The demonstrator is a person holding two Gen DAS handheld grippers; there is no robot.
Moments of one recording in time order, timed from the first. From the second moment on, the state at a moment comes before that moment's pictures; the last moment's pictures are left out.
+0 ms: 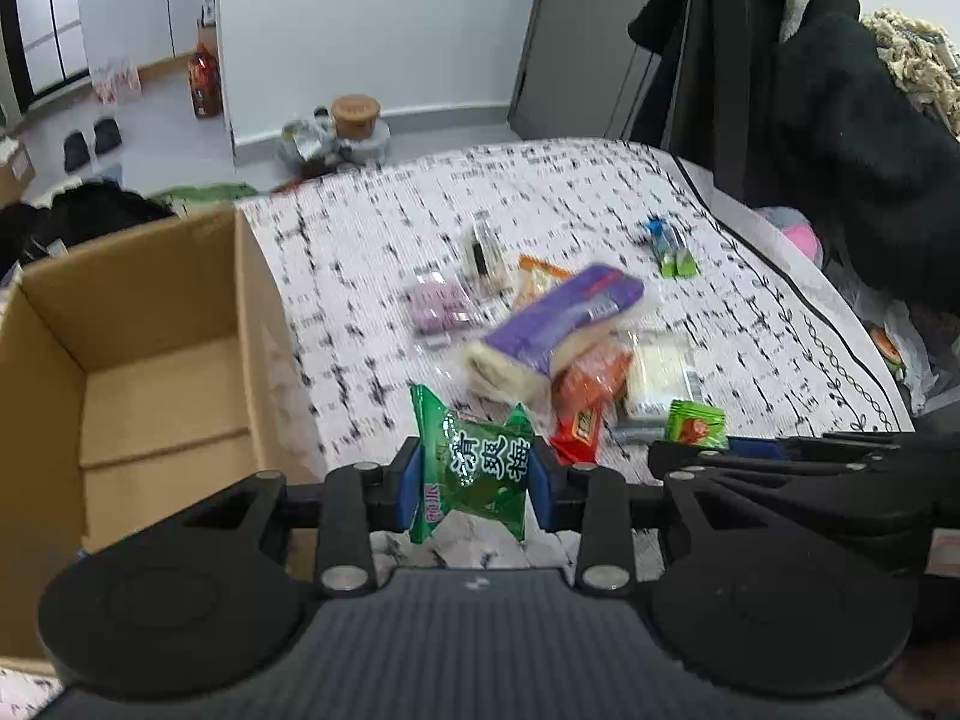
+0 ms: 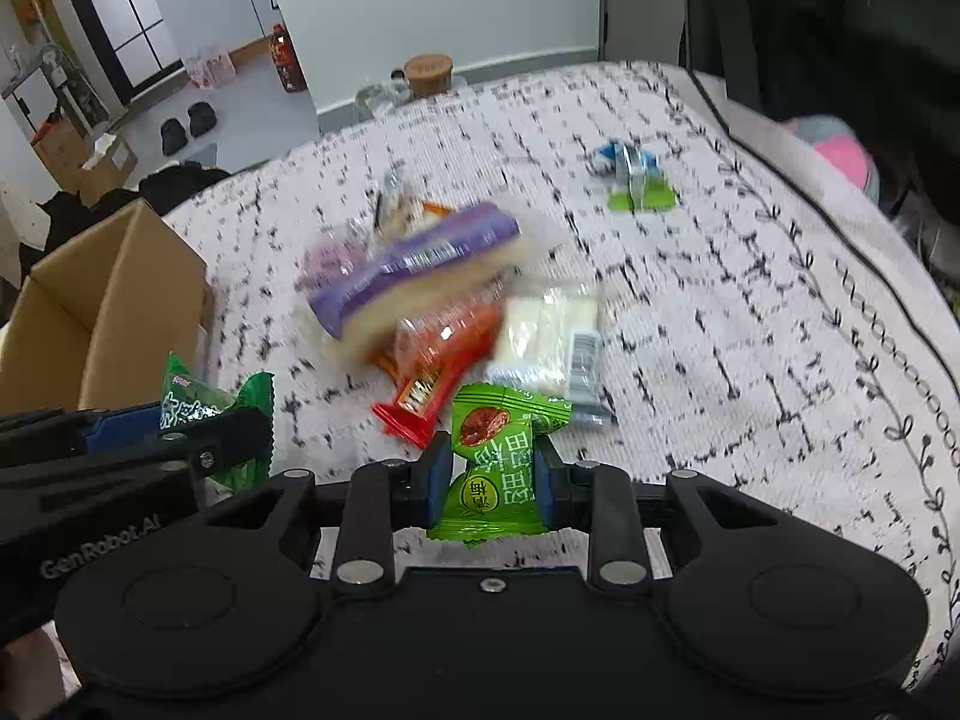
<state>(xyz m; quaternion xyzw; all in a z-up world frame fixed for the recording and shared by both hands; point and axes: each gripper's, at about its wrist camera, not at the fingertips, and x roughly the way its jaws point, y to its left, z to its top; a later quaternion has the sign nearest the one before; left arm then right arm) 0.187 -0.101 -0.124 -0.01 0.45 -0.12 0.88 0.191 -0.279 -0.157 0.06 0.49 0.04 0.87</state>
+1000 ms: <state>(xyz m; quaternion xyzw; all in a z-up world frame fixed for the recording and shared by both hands) 0.169 0.027 -0.077 -0.09 0.40 -0.02 0.91 0.188 -0.181 -0.095 0.07 0.42 0.18 0.88</state>
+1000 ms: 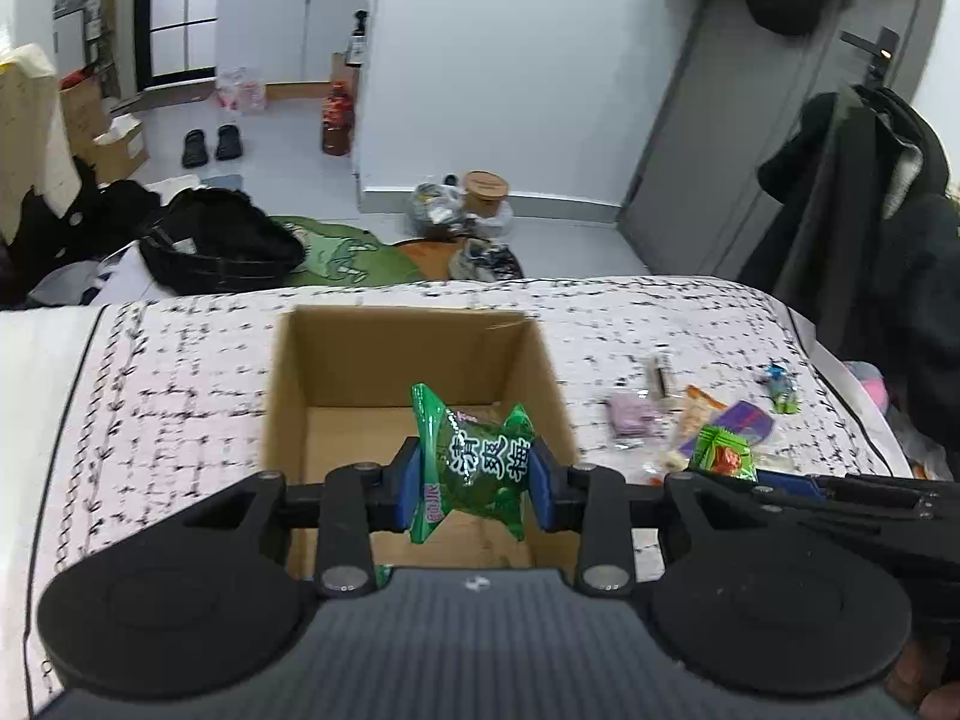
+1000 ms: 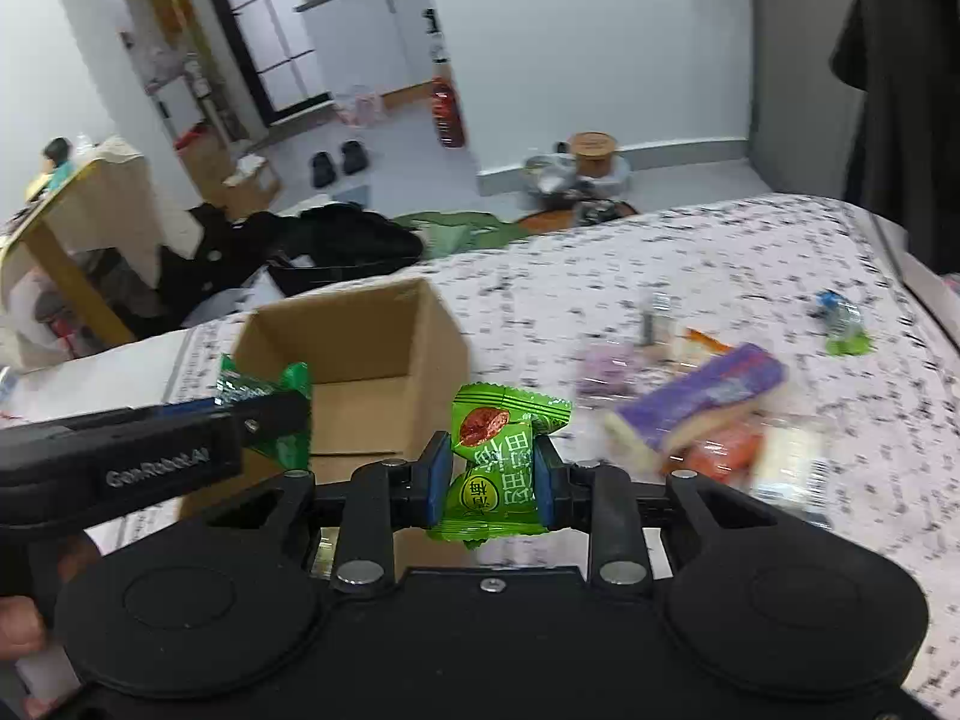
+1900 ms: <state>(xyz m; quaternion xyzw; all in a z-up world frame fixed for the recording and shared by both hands) 0.153 0.060 -0.083 -0.10 0.39 0.02 0.92 0.183 -0.153 -0.104 0.07 0.41 0.24 0.87</state>
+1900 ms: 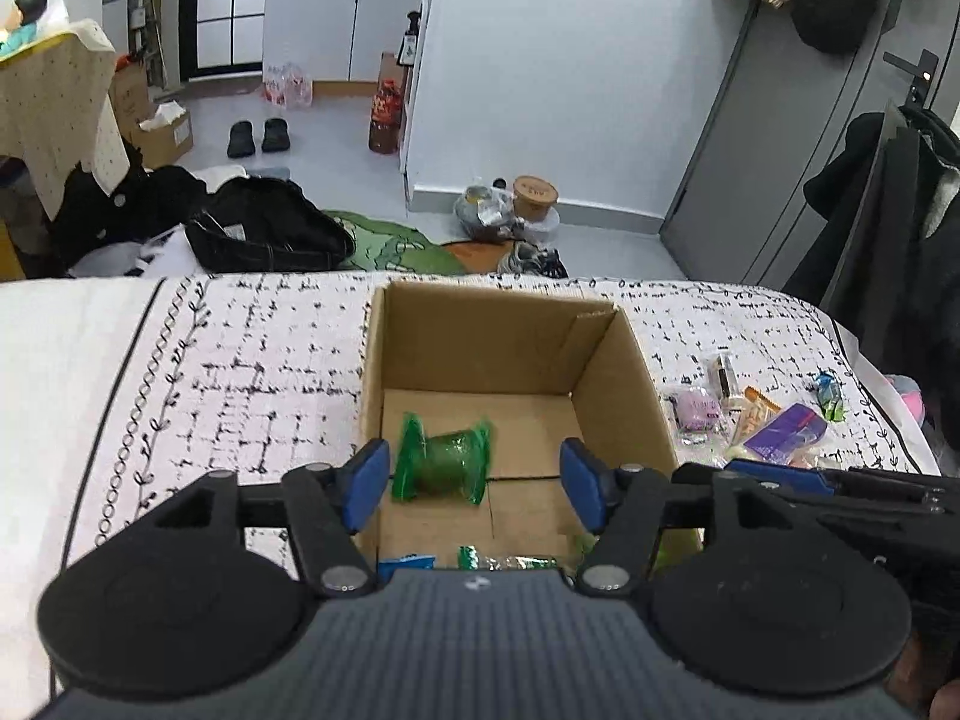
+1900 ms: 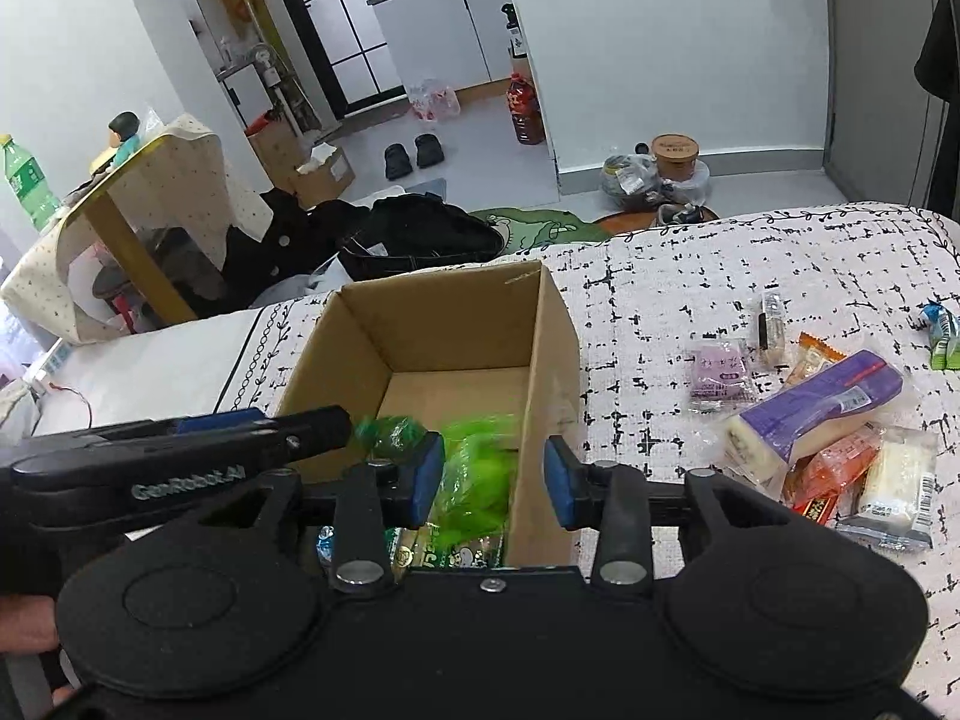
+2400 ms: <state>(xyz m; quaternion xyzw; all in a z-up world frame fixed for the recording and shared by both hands) 0.139 0.064 -0.067 -0.13 0.37 0.05 0.92 0.176 -0.203 -0.083 0.06 0.39 0.20 0.90</state>
